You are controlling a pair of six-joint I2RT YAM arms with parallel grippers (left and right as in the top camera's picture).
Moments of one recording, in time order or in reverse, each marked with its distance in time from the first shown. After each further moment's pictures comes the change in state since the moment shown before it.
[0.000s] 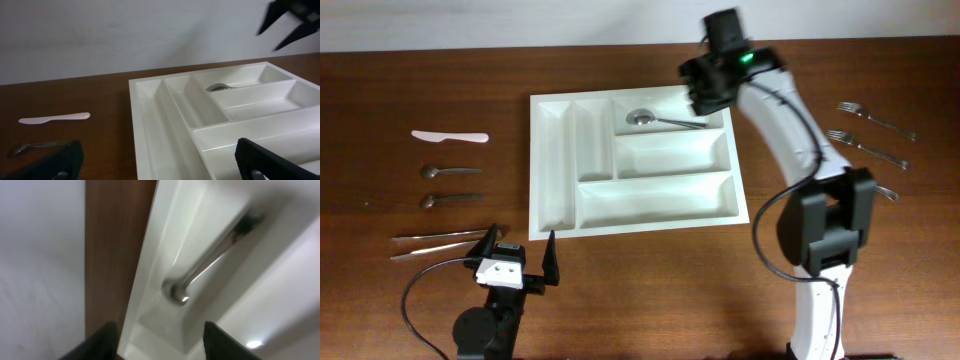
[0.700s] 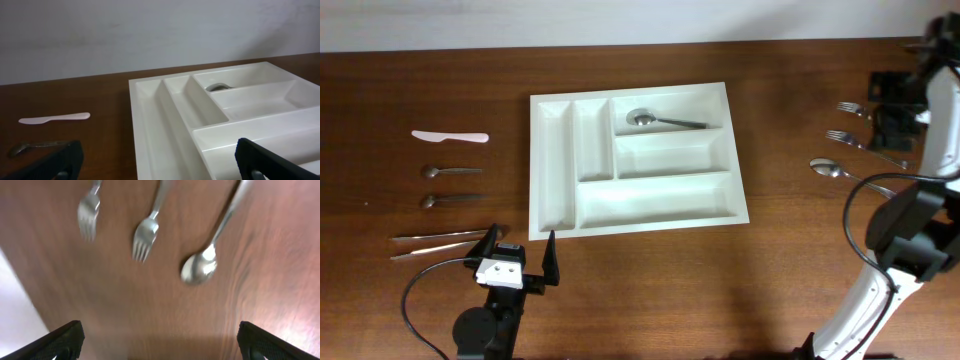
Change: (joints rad) left arm 0.000 0.000 0.000 0.000 0.000 0.000; right arm -0.611 0.000 0.130 -0.477 0.092 -0.120
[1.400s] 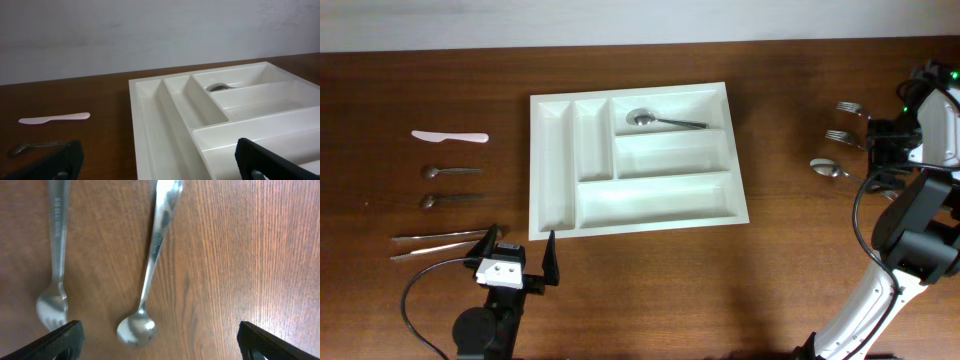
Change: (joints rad) left arm 0.000 0.000 0.000 0.000 0.000 0.000; right arm -0.042 0.000 -0.301 0.092 0.132 0.077
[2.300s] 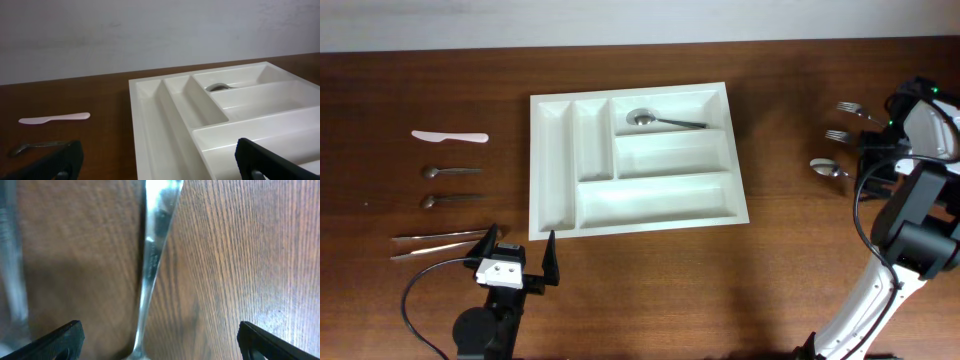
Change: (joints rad) left arm 0.000 0.000 0.000 0.000 0.000 0.000; right arm 0.000 0.044 -0.103 0.128 0.007 0.062
